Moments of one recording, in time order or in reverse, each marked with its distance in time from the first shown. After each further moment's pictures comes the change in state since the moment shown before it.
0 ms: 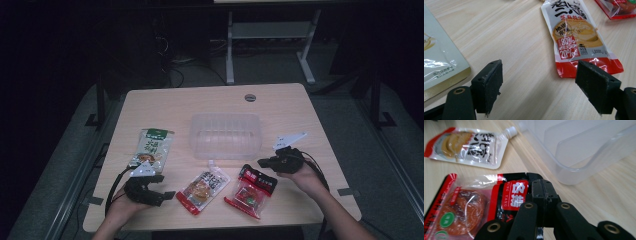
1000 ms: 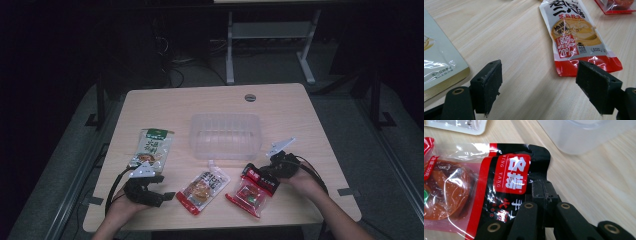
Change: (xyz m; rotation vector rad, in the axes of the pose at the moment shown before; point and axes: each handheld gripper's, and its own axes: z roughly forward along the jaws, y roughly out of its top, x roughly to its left) left arm 0.000 -0.001 0.000 -0.013 -0.007 0.010; right arm 0.000 -0.013 0.019 0.175 -0.048 -0.012
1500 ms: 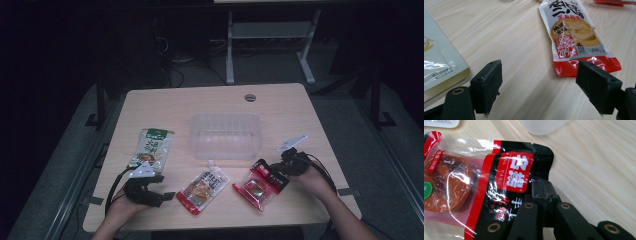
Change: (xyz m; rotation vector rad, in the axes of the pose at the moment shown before) left arm -0.001 0.000 -0.001 -0.002 0.000 -0.004; right arm -0.021 -0.017 -0.016 0.013 -0.046 0.090
